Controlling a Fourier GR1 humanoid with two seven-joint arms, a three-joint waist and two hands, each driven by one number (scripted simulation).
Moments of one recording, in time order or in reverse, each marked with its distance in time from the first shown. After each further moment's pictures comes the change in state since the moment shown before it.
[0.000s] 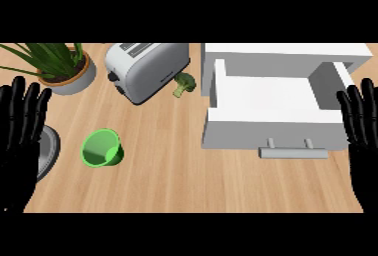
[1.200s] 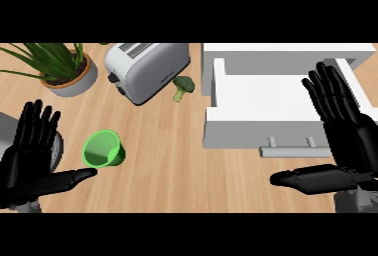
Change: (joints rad) left arm 0.052 -0.050 0.195 0.364 0.220 -0.034 -0.017; right arm -0.150 -0.046 -0.020 0.175 -0.104 0.140 0.084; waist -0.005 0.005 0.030
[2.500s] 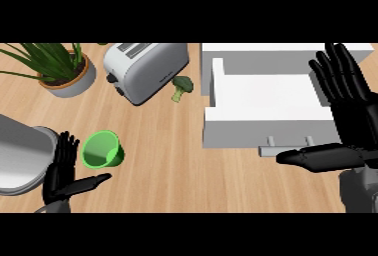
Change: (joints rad) left arm -0.230 0.097 0.138 1.070 -0.097 -0.079 -0.672; right arm -0.120 -0.022 -0.070 0.067 -0.021 0.018 0.032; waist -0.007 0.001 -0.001
